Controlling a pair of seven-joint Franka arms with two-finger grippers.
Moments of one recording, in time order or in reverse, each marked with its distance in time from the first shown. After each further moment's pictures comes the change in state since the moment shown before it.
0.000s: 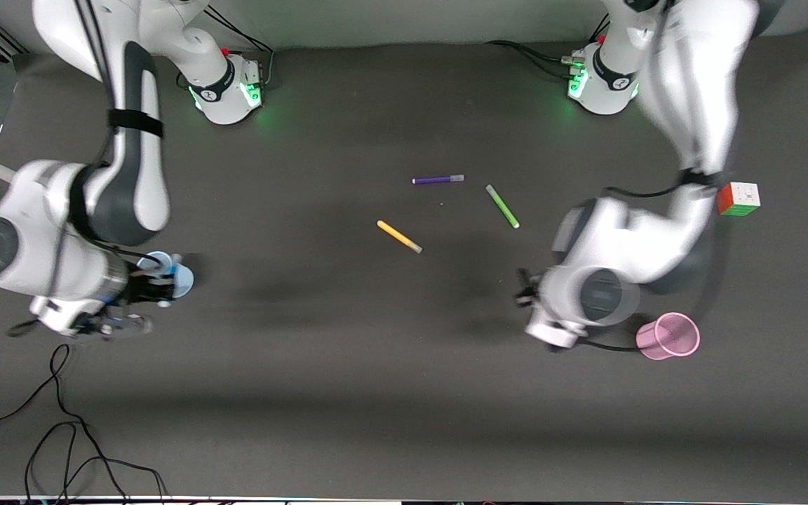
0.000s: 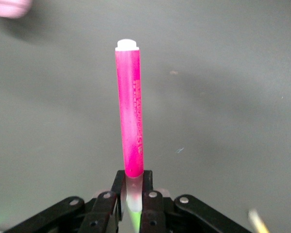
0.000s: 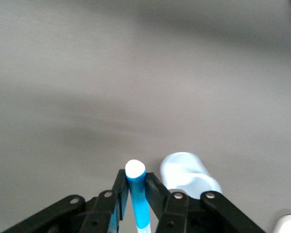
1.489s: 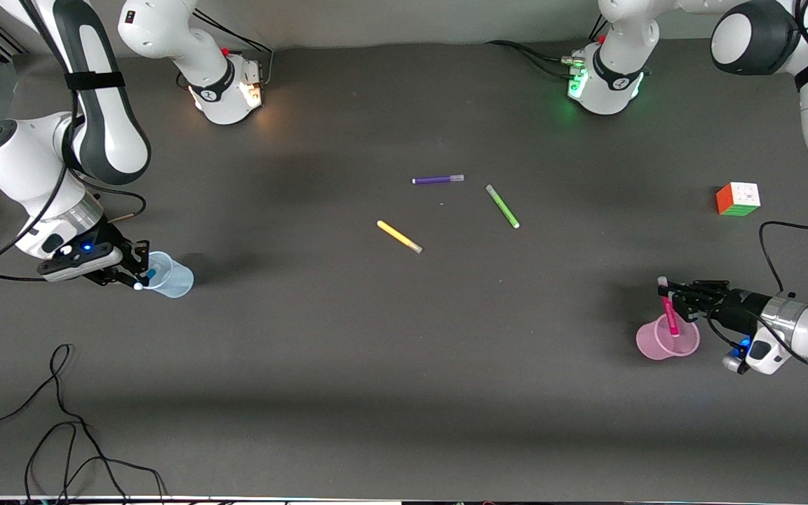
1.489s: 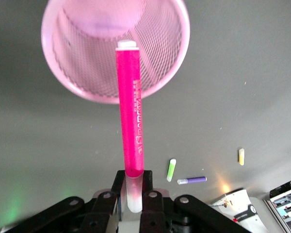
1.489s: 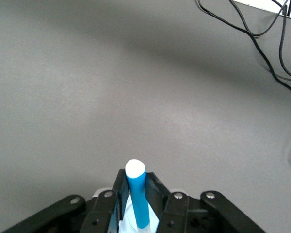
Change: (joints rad) left arm 0.478 0.223 -0.003 0.111 -0.309 -0.184 0.484; right arm 0.386 -0.405 -0.330 -0.666 0.053 0.810 -0.318
